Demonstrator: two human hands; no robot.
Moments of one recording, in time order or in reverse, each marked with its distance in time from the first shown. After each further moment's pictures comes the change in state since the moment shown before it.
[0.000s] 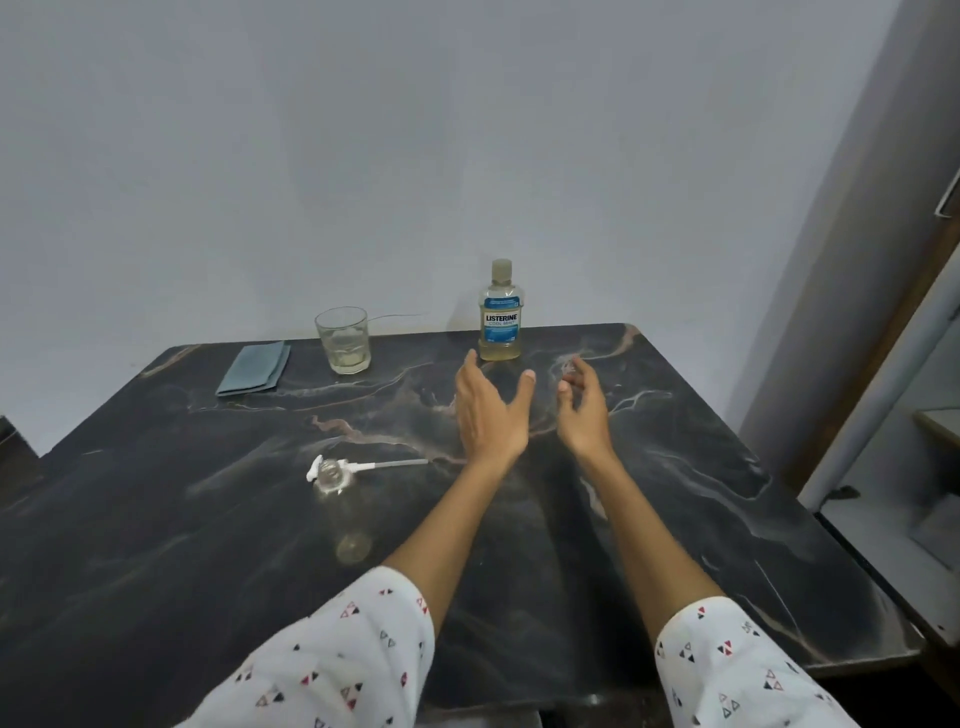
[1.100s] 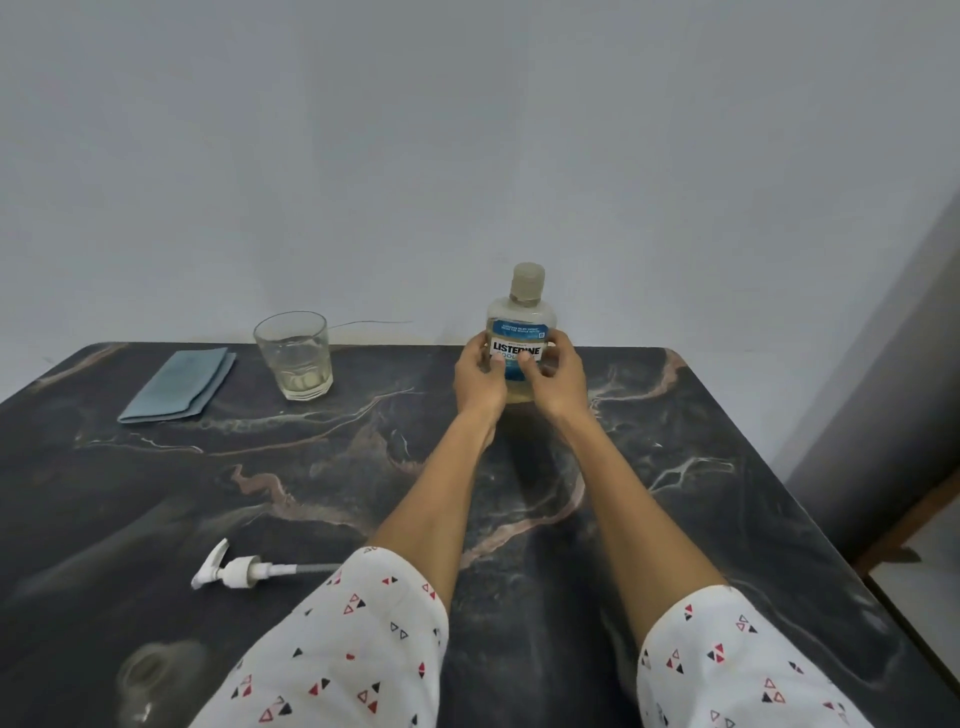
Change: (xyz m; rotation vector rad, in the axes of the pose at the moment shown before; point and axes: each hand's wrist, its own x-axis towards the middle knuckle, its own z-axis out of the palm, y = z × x) left_hand 0.169 -0.040 0.074 -0.404 -0.014 -0.275; right_hand 0.165 0.038 0.074 -0.035 -0.158 0.015
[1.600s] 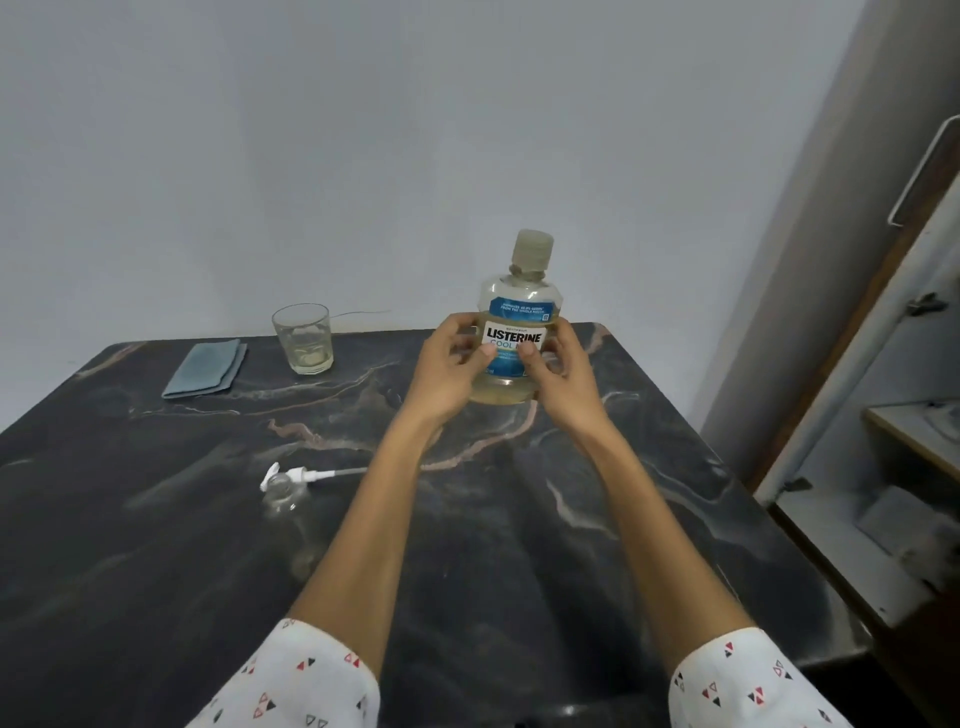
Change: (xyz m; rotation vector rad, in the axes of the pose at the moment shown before) left_hand -0.163 0.080 -0.079 0.054 -0.378 0.240; right_hand -0.176 -0.095 -0.079 0.180 -0.064 -0.231
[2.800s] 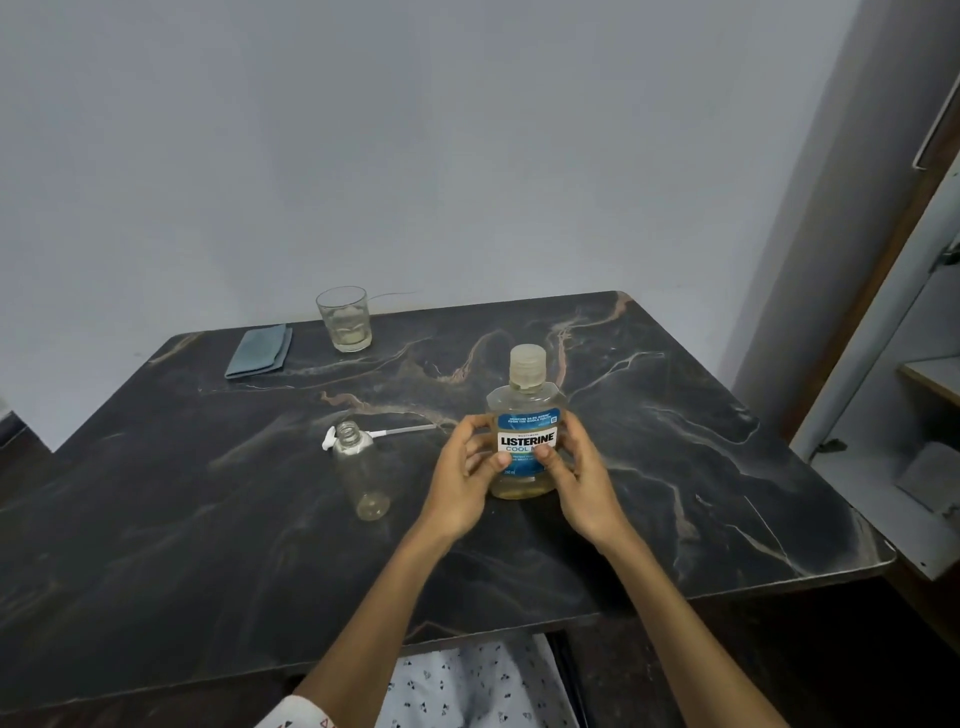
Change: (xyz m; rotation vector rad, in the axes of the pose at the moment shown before) left_hand -0.126 -0.073 -0.026 -0.047 -0.115 -0.066; right_hand -0.137 0.047 0.027 0.013 -0.056 0.119
